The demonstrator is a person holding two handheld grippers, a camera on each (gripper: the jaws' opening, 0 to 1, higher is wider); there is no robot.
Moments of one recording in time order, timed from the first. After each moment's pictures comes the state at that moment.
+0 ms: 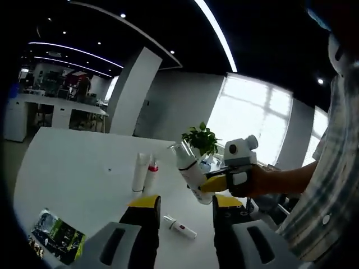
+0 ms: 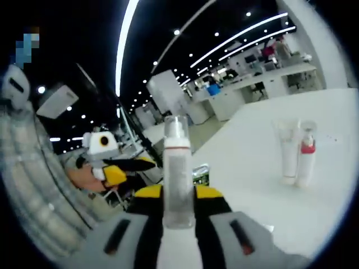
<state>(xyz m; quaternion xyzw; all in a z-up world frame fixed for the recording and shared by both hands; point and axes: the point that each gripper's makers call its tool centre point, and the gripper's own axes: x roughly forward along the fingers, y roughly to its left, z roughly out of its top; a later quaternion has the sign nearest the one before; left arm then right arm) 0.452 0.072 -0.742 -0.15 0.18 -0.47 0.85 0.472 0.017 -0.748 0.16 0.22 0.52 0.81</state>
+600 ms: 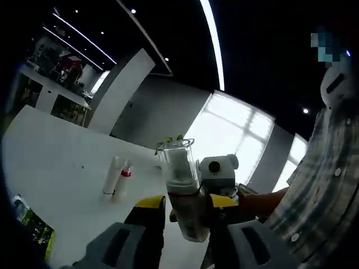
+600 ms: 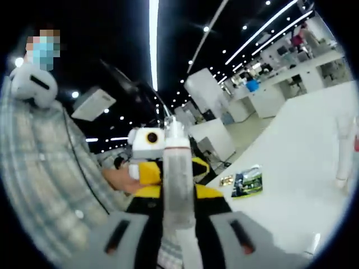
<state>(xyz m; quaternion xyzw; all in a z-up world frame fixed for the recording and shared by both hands) 0.433 0.063 -0.713 -0.25 0.17 -0.54 0.78 0.420 0.081 -0.720 0.20 0.20 0.64 0.71</state>
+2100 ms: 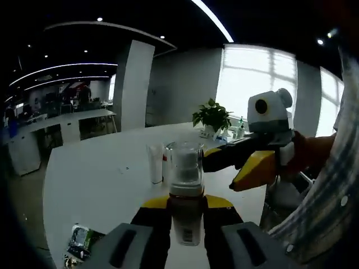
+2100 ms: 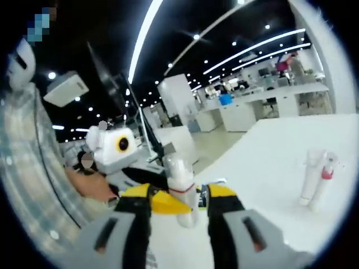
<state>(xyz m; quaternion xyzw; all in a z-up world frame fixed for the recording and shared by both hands) 0.452 0.073 -0.752 0.01 0.22 -0.43 0.88 0.448 0.077 -0.701 0.12 0.17 0.52 0.83</state>
